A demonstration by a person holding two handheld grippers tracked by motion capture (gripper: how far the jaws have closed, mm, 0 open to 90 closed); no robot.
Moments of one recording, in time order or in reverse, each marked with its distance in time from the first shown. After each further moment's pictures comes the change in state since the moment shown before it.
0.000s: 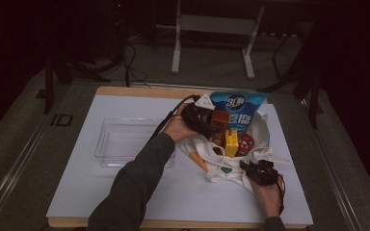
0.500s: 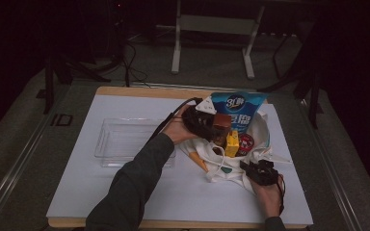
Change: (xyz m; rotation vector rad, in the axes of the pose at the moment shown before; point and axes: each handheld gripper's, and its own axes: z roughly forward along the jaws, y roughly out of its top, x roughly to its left) left arm -0.011 0.003 -0.001 0.004 -0.024 0.085; right arm -0.001 0.000 0.000 -0.002 0.005 0.004
